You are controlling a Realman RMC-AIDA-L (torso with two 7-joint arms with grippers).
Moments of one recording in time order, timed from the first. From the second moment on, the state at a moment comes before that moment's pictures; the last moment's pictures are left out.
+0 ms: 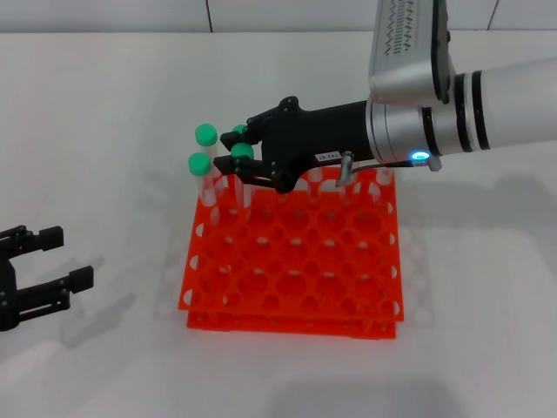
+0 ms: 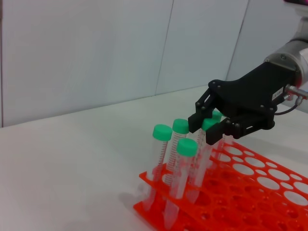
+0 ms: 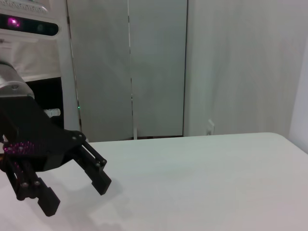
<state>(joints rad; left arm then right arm) -0.07 -2.08 0.69 1.11 1.90 1.74 -1.47 0.82 2.03 -1.72 -0.68 -1.32 -0.98 1.40</state>
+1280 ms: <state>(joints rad) -0.06 -2.08 0.69 1.11 1.89 1.75 -1.47 0.78 2.02 -1.70 -0.72 -1.31 -1.02 1.40</state>
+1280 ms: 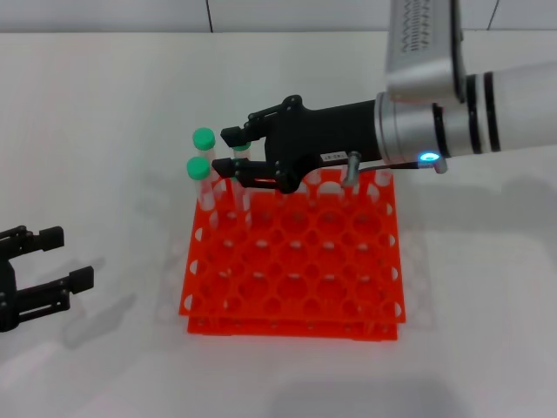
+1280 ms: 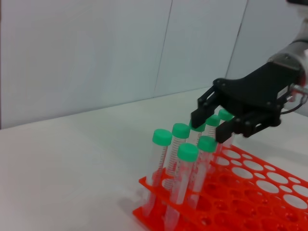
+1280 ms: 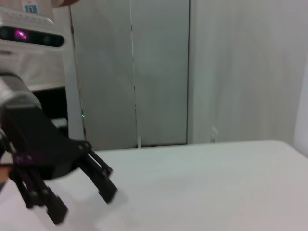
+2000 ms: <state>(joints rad) -0.15 -2.07 0.68 1.04 1.89 1.75 -1.41 0.46 2.00 -1.37 -0.80 -1.40 -1.31 1.30</state>
